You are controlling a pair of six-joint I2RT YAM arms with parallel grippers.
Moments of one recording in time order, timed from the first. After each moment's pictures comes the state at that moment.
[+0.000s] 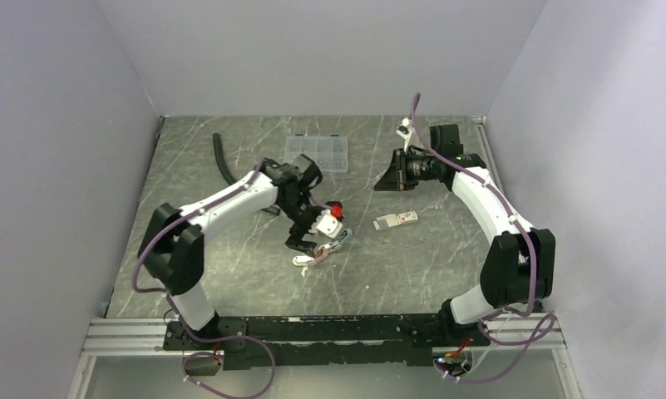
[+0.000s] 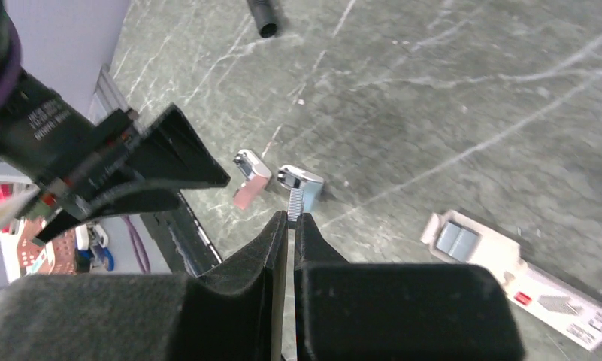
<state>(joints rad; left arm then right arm) -0.67 1.67 1.36 -1.00 0.77 1.34 0.18 1.51 1.22 -0.56 -0.84 0.09</state>
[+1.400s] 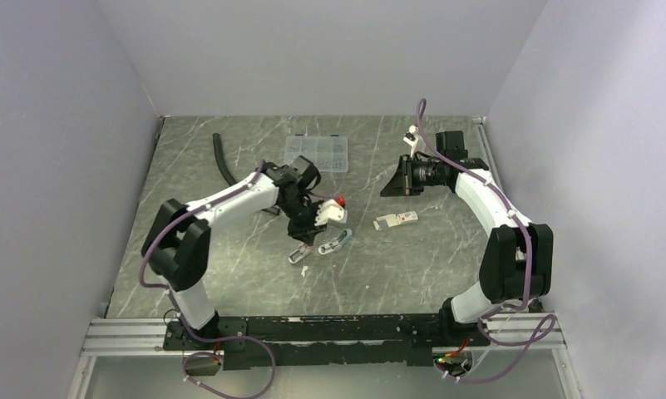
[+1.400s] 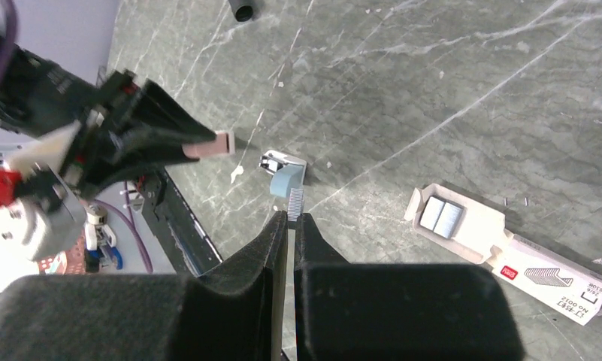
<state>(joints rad) -0.69 1.76 1.34 -0.95 0.57 1.02 0.08 1.52 1.15 -0.56 -0.88 0.06</state>
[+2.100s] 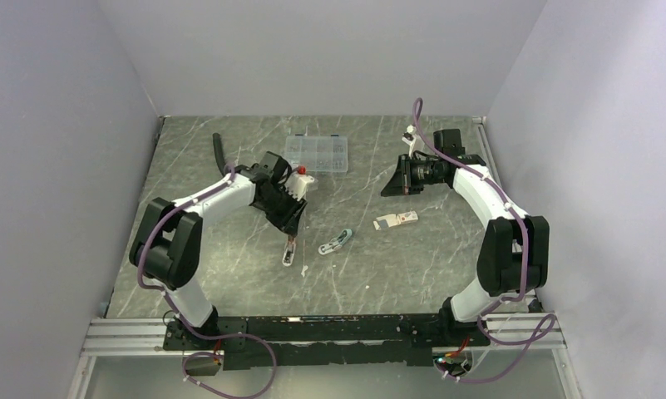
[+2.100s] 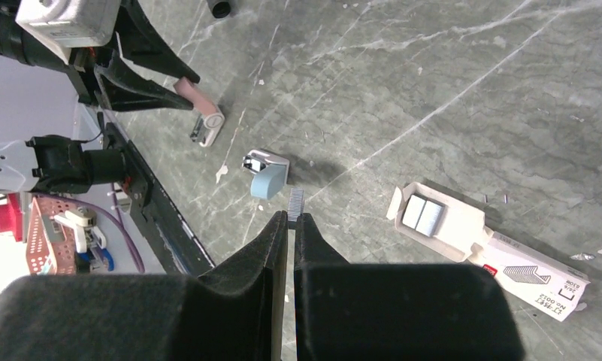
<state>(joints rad) -0.46 1.70 1.17 -0.69 0.43 0.27 0.08 1.58 1.18 -0.59 -0.85 0.03</state>
